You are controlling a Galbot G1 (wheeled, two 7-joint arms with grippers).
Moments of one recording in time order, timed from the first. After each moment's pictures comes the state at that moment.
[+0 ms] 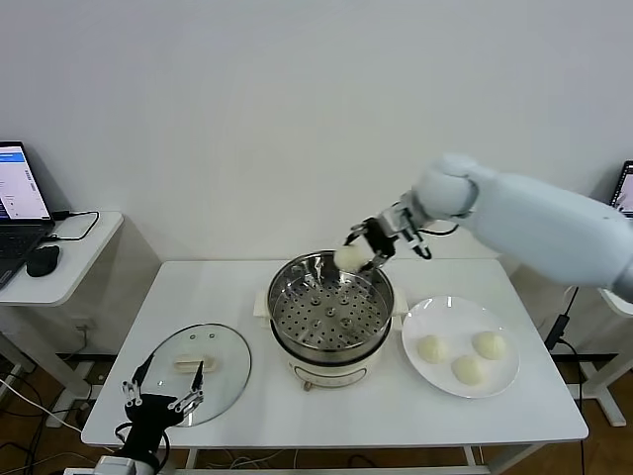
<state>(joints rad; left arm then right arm) 1.80 -1.25 -0.64 -2.24 -0.12 0.08 -0.10 0.51 1.03 -1.18 1.28 0.06 0.20 -0.92</state>
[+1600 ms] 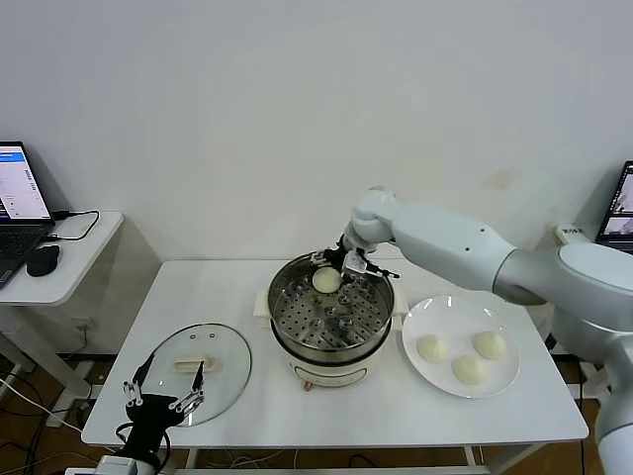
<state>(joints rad) 1.79 -1.25 -0.63 -2.24 -0.11 0.09 -0.10 0.44 1.17 -1.18 1.11 -0.30 0.41 -0.87</state>
